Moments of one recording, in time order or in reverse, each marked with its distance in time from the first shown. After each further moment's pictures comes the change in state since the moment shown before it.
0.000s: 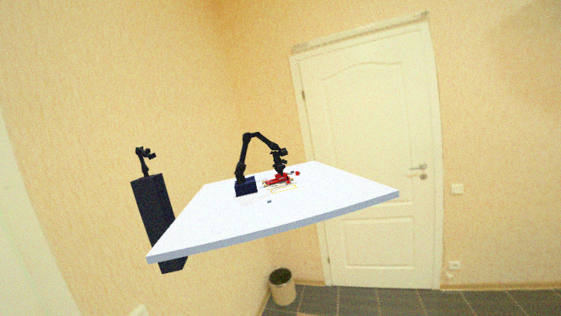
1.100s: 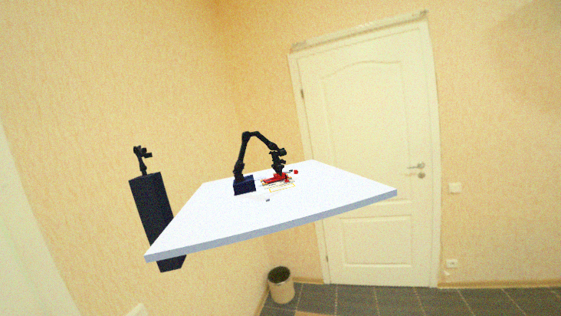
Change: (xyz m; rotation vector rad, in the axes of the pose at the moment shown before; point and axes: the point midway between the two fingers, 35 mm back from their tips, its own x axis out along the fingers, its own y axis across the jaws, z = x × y) arm 0.012 0.000 0.000 -0.001 -0.001 -0.001
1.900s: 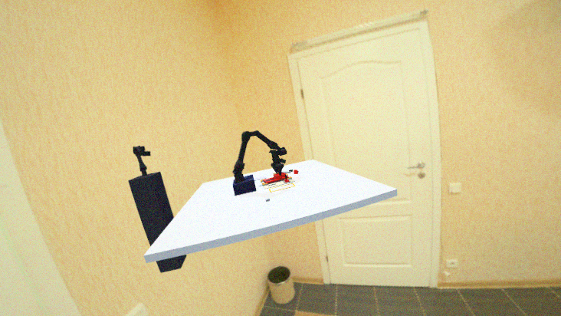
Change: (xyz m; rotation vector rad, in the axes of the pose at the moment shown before) arm -0.011 -0.001 -0.002 0.002 0.034 0.003
